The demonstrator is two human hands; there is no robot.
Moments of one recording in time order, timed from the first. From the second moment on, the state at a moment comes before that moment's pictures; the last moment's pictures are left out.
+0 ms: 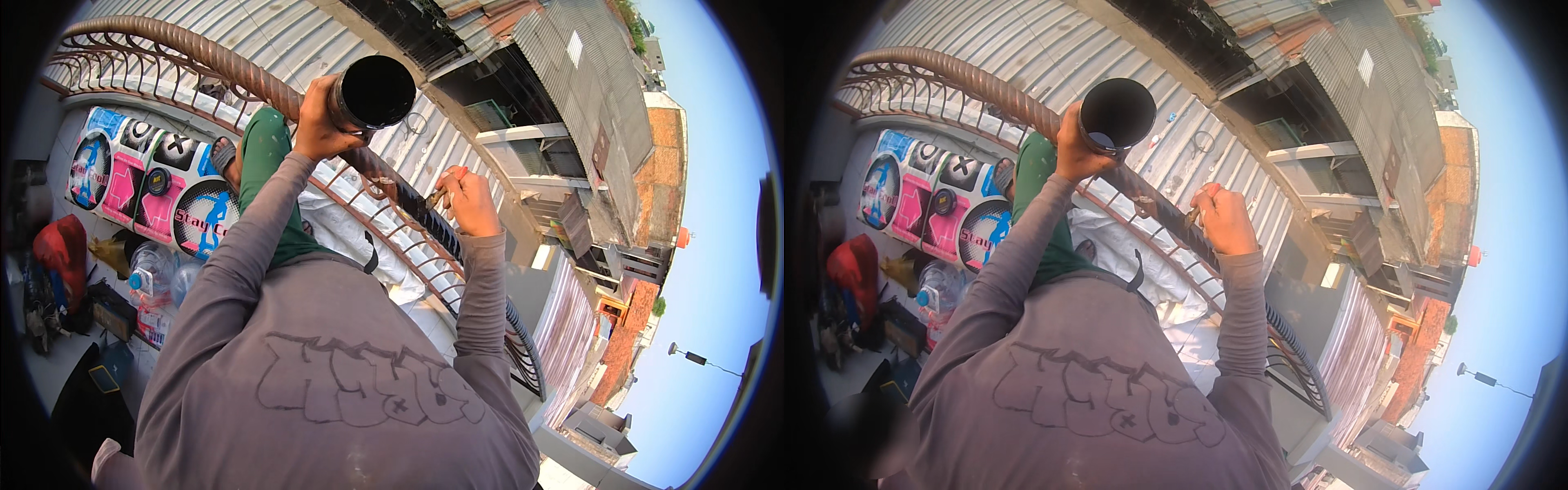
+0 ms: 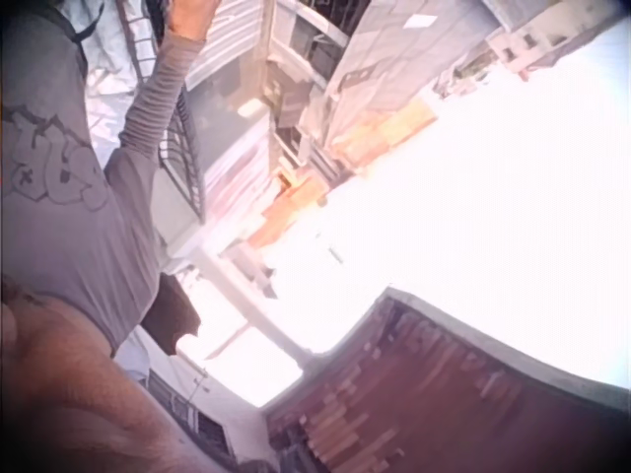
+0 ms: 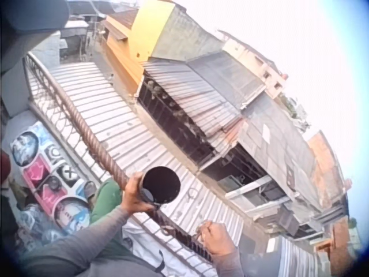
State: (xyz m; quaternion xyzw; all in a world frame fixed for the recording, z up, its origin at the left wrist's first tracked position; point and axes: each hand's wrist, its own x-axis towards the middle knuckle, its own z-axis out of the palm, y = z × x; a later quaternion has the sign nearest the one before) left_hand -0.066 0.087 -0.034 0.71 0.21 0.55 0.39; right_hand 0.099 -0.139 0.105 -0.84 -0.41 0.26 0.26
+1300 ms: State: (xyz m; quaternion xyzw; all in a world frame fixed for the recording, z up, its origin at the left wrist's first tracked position) left_hand -0.064 0.121 -0.073 0.71 0.15 0.51 0.47; right_hand -0.032 -0.353 -0.015 -0.83 0.01 -0.19 0.53
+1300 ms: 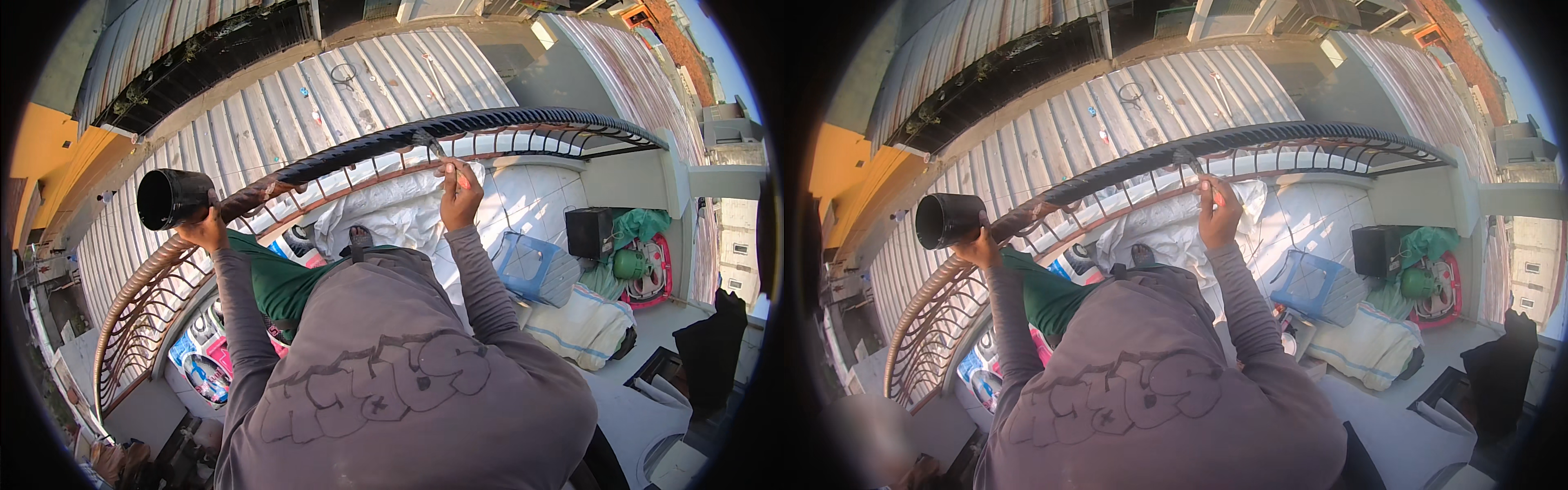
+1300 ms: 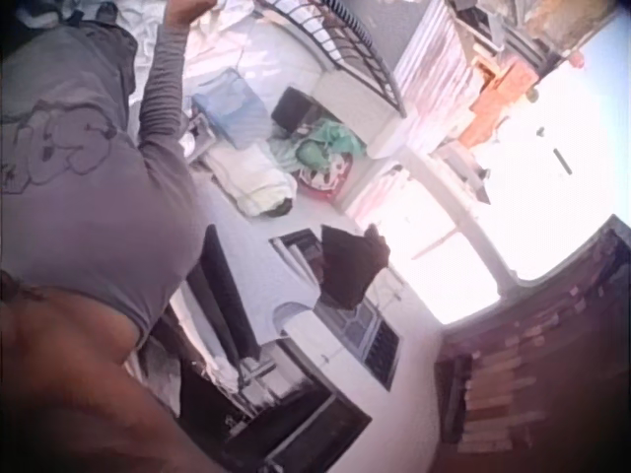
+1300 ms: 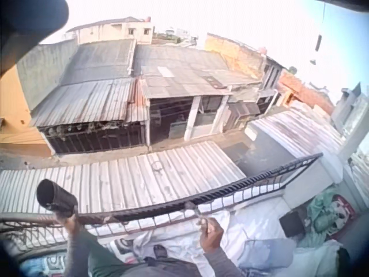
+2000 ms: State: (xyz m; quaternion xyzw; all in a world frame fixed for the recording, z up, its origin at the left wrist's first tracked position) left_hand -0.056 0.125 -0.055 0.73 0.15 0.50 0.44; right_hand -0.012 -0.419 -0.022 -0.86 0.05 -0.35 0.37
